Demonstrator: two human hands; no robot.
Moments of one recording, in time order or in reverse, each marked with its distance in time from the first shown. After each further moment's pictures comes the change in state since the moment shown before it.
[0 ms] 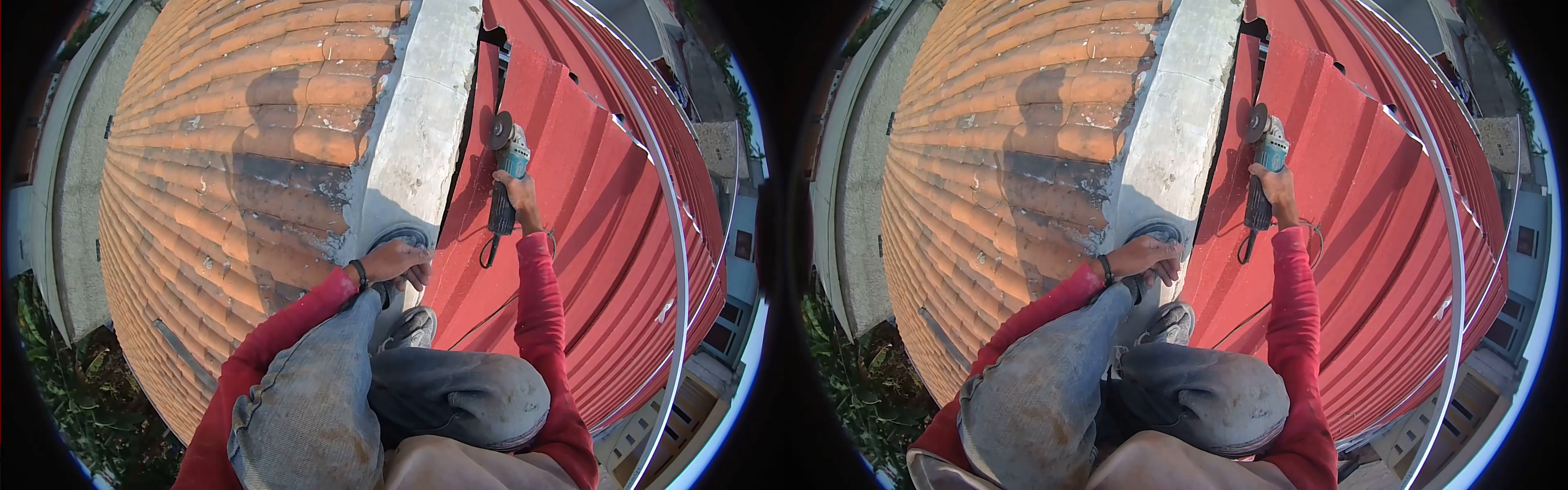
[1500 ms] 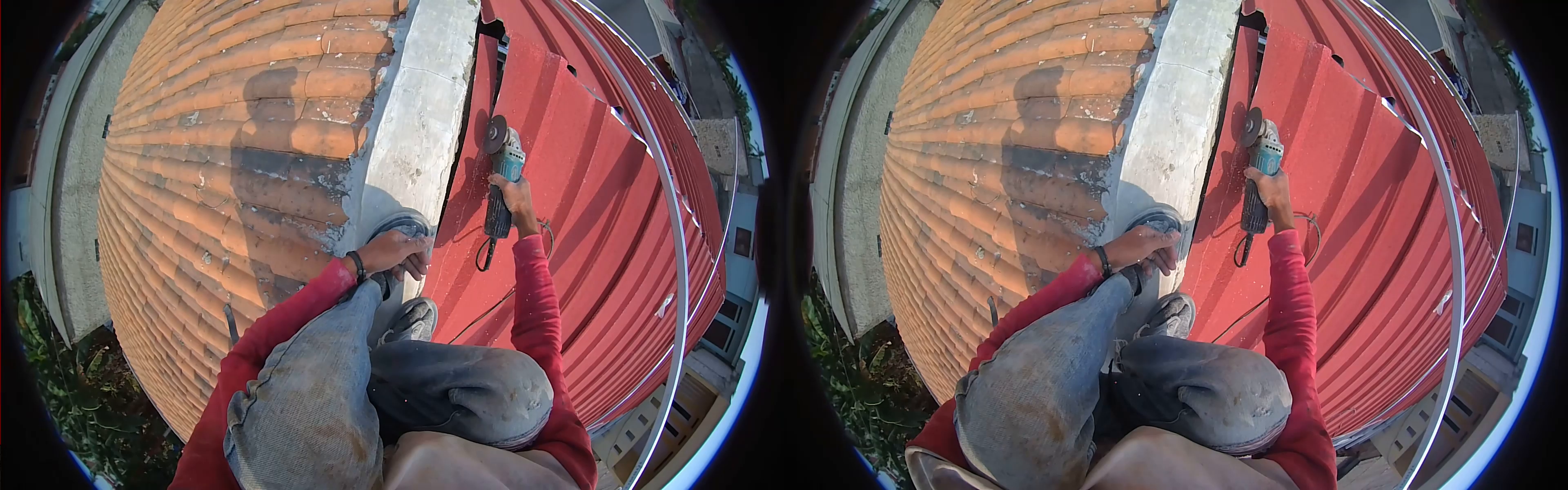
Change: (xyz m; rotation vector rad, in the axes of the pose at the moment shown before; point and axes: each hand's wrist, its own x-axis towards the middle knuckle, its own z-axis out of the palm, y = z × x) left_hand -0.003 -0.005 0.000 -0.034 0.029 0.046; right_hand -0.008 0.030 -0.001 -0.023 0.006 0.025
